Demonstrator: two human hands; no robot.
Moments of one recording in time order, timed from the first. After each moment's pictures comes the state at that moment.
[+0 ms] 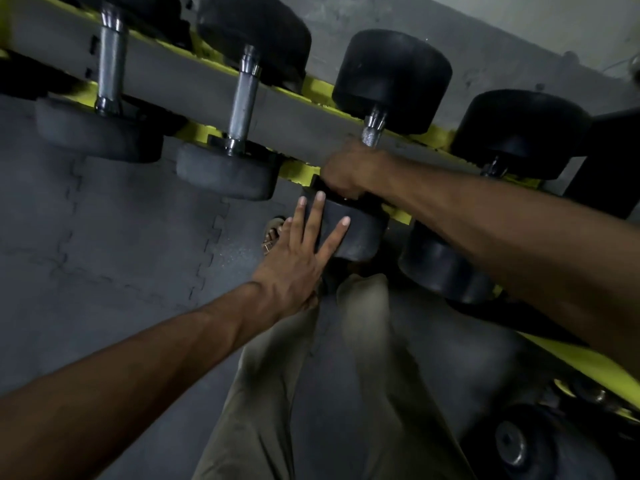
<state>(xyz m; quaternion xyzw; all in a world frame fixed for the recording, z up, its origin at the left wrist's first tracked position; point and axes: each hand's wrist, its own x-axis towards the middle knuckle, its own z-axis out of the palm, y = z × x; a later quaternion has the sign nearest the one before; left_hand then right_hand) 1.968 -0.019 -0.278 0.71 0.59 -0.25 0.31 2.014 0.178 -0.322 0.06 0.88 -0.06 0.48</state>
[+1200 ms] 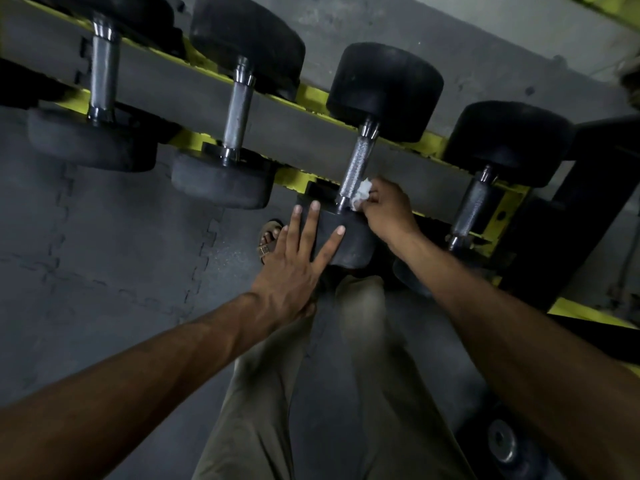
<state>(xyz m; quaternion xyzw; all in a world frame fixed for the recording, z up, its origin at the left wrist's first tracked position) 1.970 -0.017 -0.278 0.69 0.59 -0.25 0.34 2.109 0.131 -0.347 0.64 0.55 -0.53 0.04</state>
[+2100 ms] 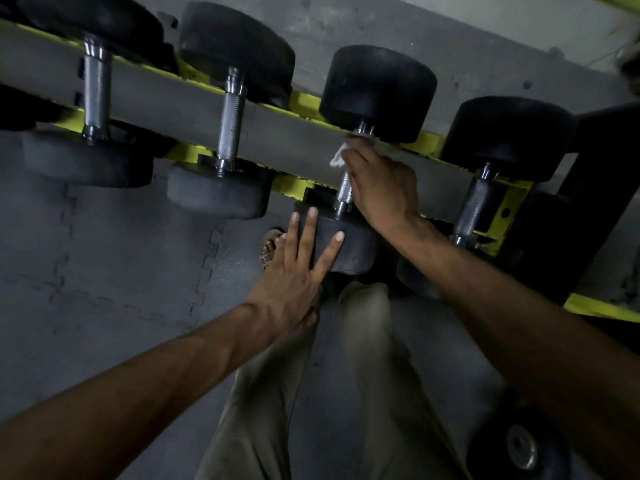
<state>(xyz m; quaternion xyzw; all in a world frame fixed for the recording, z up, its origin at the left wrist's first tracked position) 1.969 -0.016 -0.275 0.70 0.57 -0.27 0.33 2.100 0.154 -0.347 0.41 0.90 -0.12 0.02</state>
